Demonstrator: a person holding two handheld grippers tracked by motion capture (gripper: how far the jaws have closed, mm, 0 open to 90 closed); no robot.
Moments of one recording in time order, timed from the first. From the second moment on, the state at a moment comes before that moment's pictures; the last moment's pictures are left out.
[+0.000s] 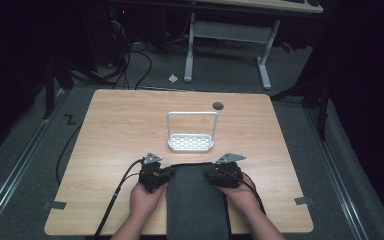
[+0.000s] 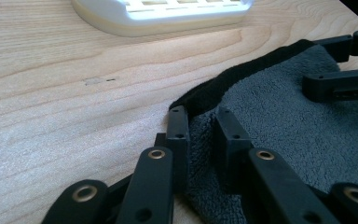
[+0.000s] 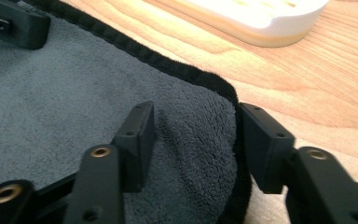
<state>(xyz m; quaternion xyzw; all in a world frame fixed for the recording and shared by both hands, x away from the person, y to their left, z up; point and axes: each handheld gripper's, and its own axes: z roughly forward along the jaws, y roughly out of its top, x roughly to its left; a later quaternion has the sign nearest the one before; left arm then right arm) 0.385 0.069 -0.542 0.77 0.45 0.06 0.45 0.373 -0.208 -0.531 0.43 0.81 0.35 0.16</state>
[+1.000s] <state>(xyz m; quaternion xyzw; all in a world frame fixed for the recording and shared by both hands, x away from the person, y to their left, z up) 0.384 0.072 -0.537 0.76 0.46 0.06 0.46 0.362 -0.202 -0.522 0.41 0.81 0.38 0.17</state>
